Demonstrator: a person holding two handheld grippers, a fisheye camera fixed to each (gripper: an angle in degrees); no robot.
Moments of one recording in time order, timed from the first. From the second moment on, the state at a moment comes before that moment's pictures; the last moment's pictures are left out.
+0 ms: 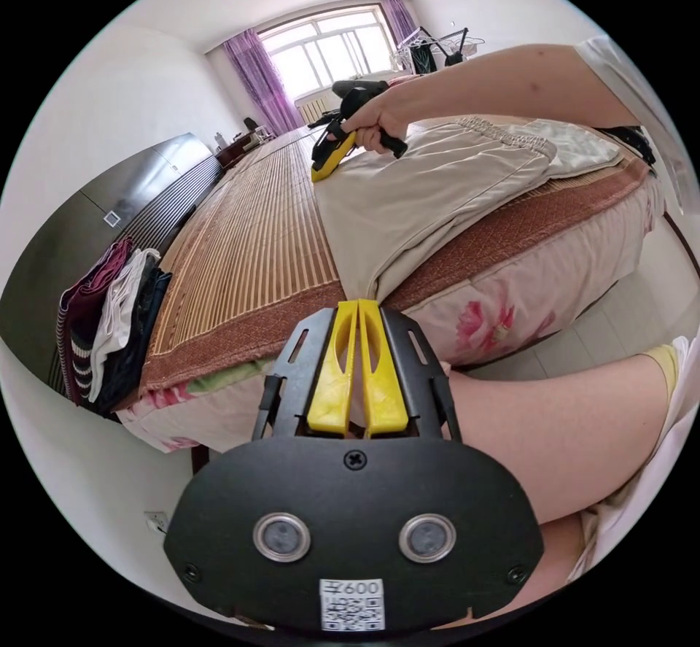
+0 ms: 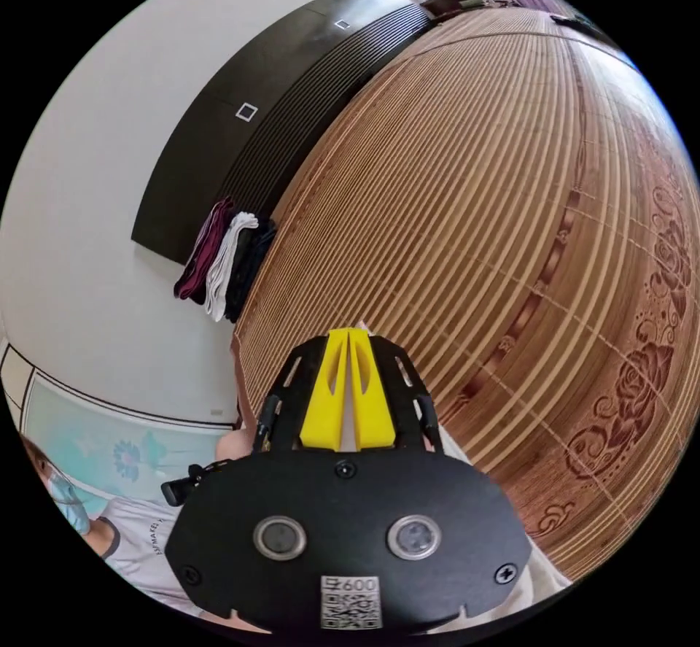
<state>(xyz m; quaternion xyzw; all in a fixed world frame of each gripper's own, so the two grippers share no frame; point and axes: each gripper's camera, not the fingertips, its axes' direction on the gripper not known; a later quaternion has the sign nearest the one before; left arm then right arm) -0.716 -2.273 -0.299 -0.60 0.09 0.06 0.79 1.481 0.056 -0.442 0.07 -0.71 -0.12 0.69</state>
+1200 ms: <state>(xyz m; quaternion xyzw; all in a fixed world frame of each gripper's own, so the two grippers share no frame) -0.906 -2.251 0.022 -0.56 0.30 -0.22 0.74 1.410 0.159 -0.200 -0.09 -0.73 -0.35 0.58</state>
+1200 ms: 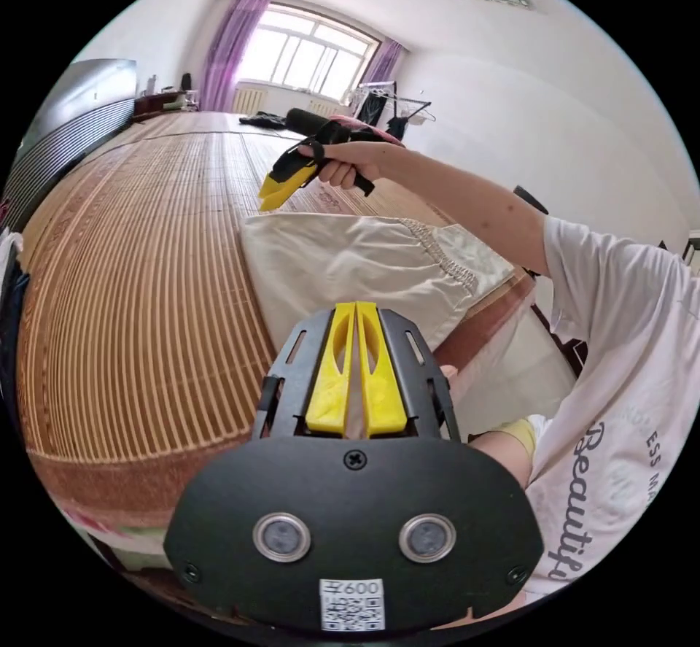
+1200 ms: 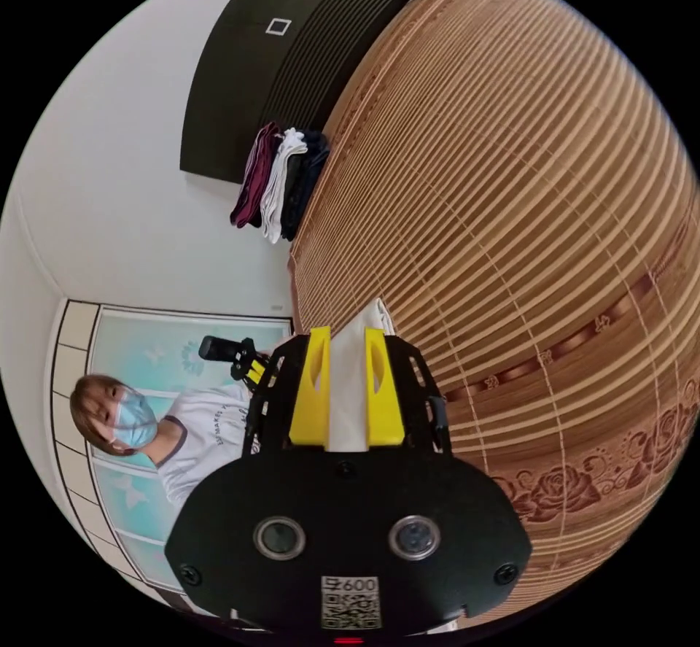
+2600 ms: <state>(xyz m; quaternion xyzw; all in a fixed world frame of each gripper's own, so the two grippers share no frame) -1.001 -2.142 0.165 -0.60 0.30 -0.22 0.71 1.430 0.159 -0.192 -0.05 -0.72 -0.40 0.57</state>
